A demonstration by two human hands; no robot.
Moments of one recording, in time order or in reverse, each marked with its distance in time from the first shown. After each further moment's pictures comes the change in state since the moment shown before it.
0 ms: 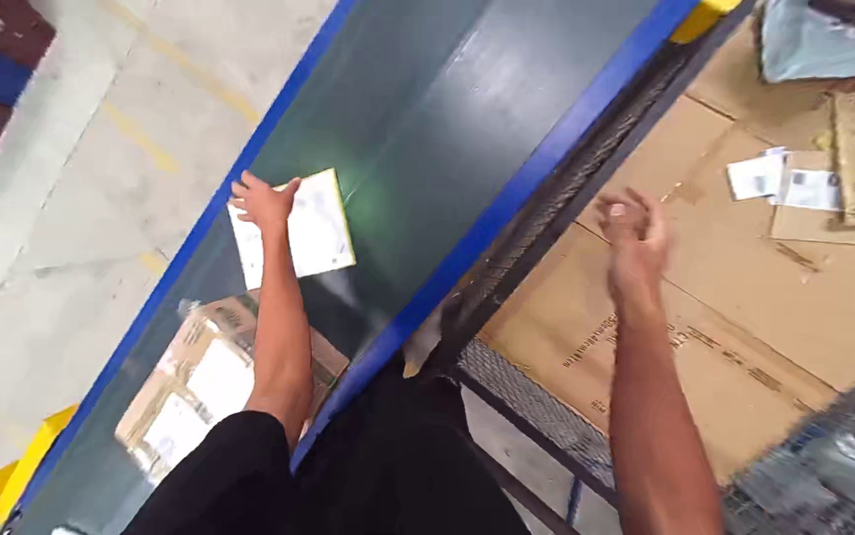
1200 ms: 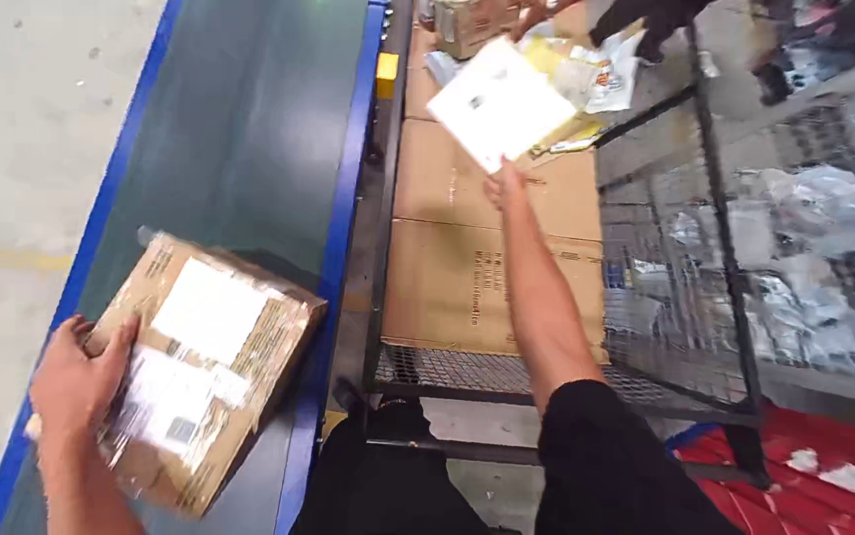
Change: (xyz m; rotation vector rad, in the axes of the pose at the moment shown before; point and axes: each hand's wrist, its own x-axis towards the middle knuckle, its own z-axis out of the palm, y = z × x) left_hand -0.061 0.012 -0.075 0.115 -0.189 0.554; right_hand 0.044 0.024 -0.180 0.287 0.742 0.482
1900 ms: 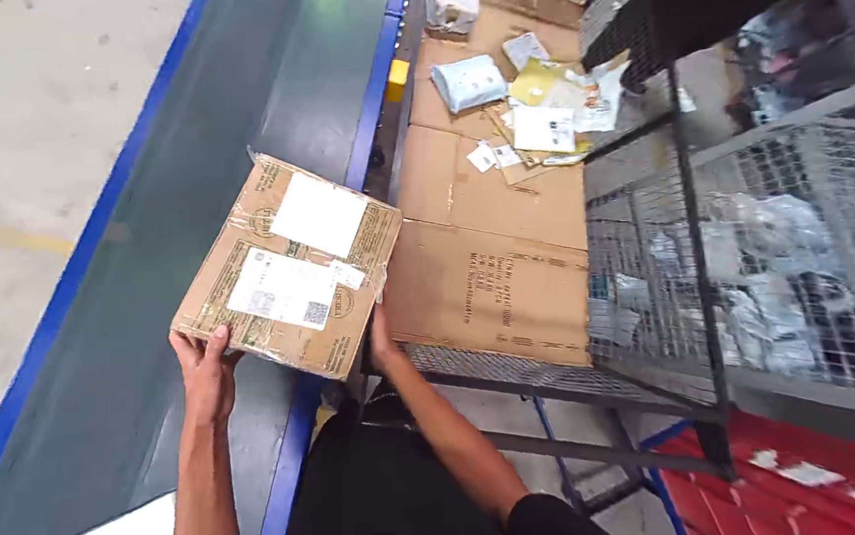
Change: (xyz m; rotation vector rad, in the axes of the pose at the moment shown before) left_hand -0.122 0.055 0.084 -1.312 -0.099 -0.219; right_hand -0.375 0.175 0.062 0.180 -0.606 -0.047
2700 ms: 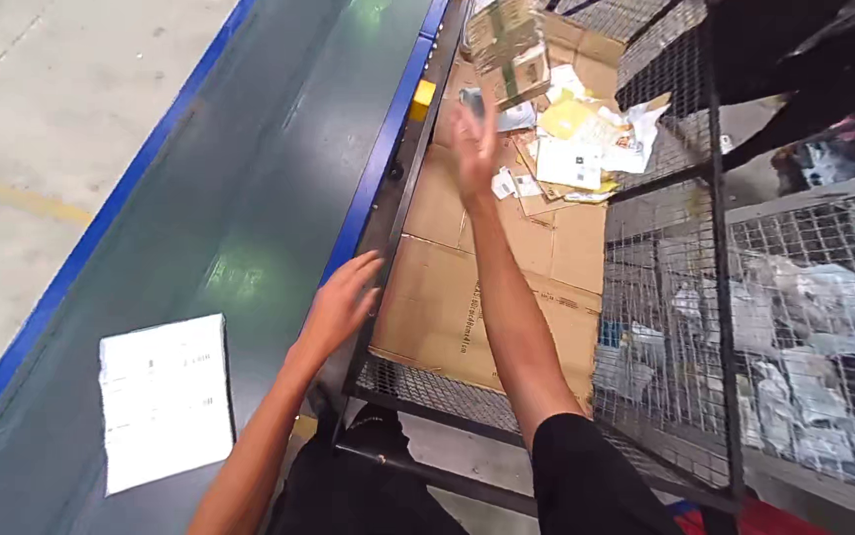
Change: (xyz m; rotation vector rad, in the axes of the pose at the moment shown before) left_hand 0.013 0.008 0.212 0.859 -0.607 0.777; right_hand 0.261 -0.256 -0.080 -0.393 -0.144 -0.839
